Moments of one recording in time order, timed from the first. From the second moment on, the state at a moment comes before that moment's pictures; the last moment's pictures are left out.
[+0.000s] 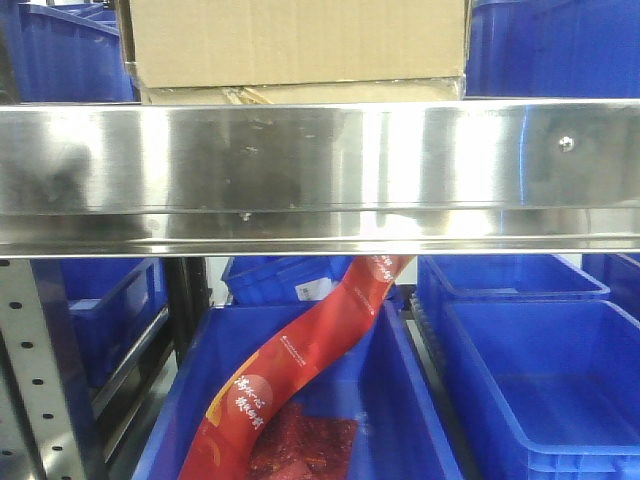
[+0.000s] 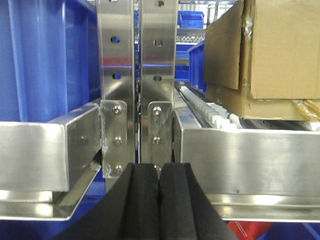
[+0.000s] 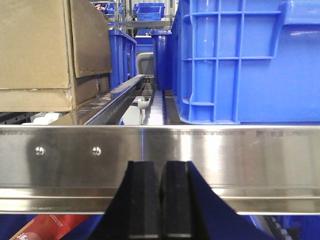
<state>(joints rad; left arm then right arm) 0.03 0.00 0.00 0.06 0.02 -0.04 -0.10 0.00 0.00 0.13 0.06 -0.07</state>
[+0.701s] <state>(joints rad) 0.03 0.00 0.00 0.05 0.02 -0.08 -0.10 0.00 0.00 0.13 0.06 -0.07</state>
